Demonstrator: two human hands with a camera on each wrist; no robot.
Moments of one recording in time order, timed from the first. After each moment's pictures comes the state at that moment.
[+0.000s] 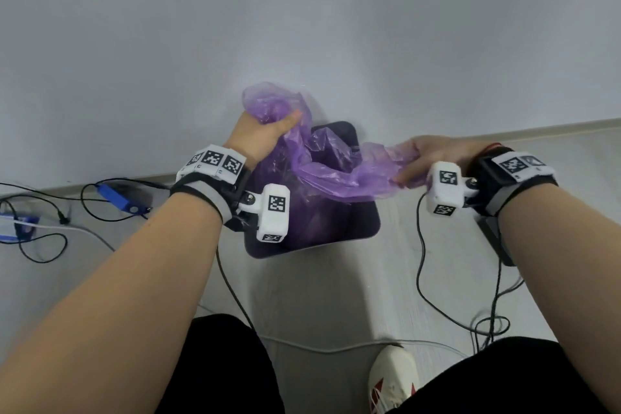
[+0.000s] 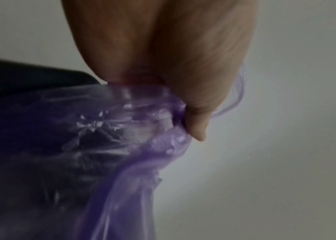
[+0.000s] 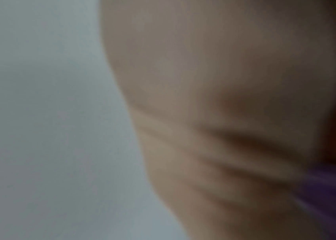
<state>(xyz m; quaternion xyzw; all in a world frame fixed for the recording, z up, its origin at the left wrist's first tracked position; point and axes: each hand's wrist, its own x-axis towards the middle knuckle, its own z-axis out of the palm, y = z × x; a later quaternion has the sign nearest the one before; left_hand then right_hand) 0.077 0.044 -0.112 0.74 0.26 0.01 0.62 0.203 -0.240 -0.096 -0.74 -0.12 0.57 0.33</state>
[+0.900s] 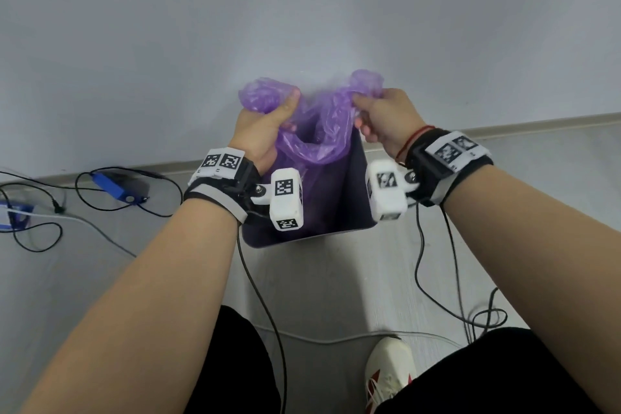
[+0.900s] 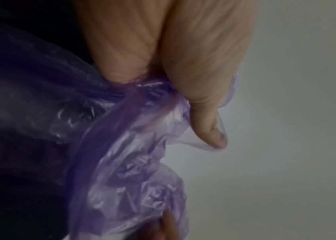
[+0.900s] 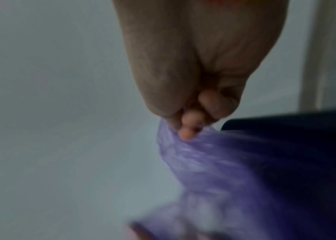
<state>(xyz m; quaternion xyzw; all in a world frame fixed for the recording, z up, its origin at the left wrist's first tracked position) 0.076 0.024 -0.128 0.48 0.29 0.09 0.82 0.179 -0.145 -0.110 -0.77 -0.01 0.27 0.57</state>
